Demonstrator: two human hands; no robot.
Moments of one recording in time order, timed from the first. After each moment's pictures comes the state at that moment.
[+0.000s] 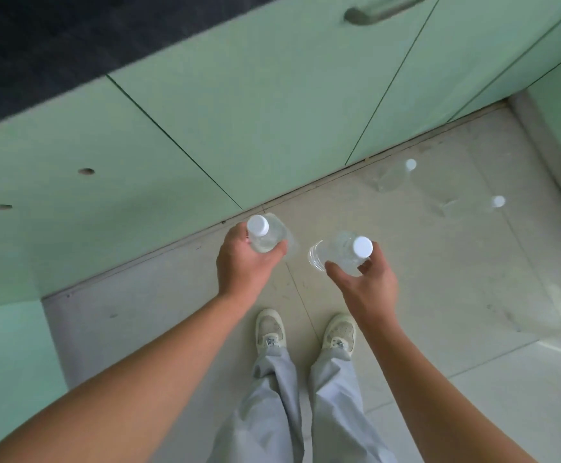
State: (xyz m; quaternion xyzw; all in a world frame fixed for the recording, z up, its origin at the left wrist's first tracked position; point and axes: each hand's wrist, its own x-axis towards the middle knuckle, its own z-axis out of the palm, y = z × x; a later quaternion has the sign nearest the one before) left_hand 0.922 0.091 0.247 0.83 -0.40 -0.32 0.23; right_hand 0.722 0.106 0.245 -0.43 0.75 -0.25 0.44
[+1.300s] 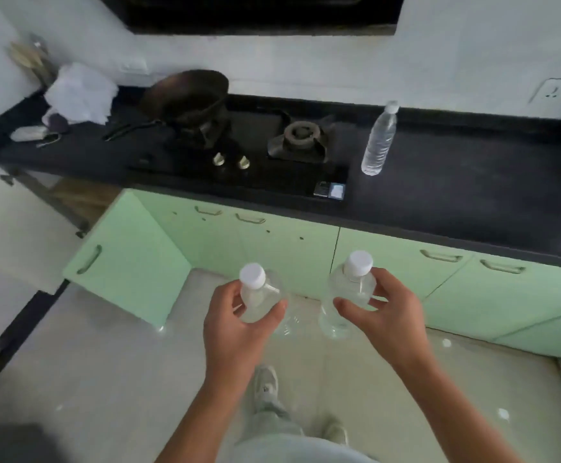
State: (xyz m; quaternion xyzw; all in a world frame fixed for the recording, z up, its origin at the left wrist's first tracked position) left_hand 0.886 0.347 0.701 0.80 -0.14 -0.12 0.56; right_hand 0.746 0.173 0.698 -0.74 0.39 -0.21 0.51
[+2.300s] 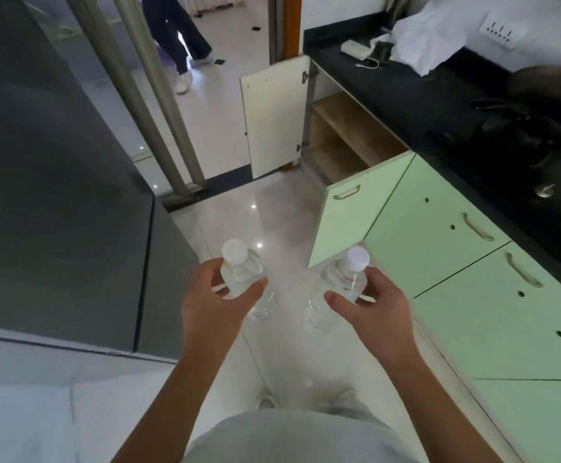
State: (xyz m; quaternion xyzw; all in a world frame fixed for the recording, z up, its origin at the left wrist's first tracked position) left_hand 1.027 0.800 0.690 0.82 0.22 0.06 0.52; right_hand 1.034 0.562 0.680 -0.82 0.11 0.02 0.57
